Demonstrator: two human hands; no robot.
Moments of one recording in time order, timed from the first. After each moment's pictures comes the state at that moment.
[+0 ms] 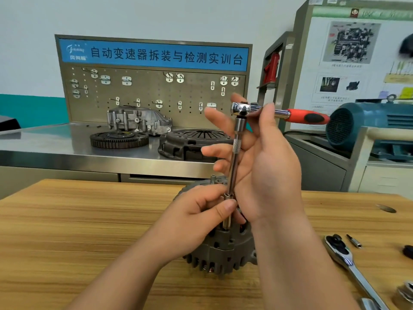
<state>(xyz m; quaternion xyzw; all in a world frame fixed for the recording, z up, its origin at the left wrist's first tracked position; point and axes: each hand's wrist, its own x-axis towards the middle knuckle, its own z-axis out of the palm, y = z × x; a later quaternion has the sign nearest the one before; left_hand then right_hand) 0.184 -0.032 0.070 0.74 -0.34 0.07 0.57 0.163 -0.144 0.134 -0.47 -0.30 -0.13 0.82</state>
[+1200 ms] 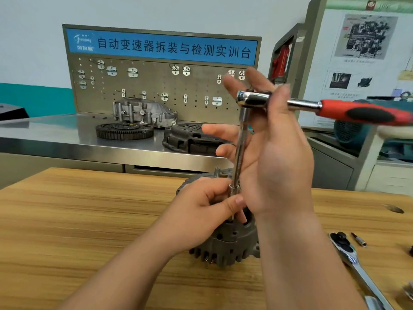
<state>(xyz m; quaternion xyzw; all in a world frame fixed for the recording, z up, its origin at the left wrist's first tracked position) 0.179 -0.038 0.073 0.78 -0.33 0.10 0.53 0.159 -0.141 0.135 -0.47 -0.32 -0.19 0.80</state>
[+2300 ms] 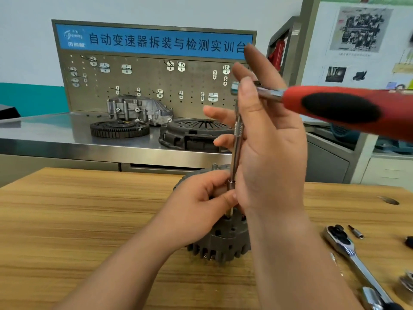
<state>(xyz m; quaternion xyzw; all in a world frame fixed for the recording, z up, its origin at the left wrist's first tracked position) 0.176 -0.040 0.075 0.77 -0.31 0.08 0.56 0.157 -0.132 0.133 -0.49 -0.33 -0.31 0.75</state>
